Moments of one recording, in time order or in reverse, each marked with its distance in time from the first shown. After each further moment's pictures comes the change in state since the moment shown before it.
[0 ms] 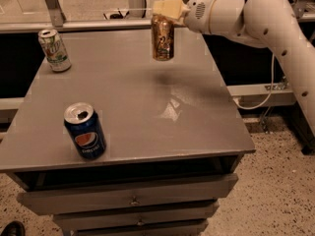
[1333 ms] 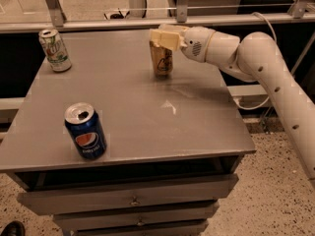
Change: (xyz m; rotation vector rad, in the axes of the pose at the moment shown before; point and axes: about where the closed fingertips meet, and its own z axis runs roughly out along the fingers) arm -0.054 0.004 -0.003 0.125 0.118 -0.363
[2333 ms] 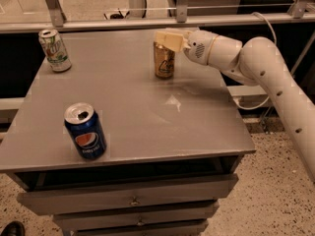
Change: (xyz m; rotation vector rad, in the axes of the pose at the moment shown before) arm -0.008 0.012 -0.008 -0.037 0.012 0.085
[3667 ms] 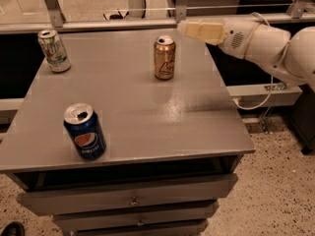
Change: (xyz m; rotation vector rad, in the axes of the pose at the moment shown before) arm 0.054 -0.019 -0.080 -0.070 0.027 0.009
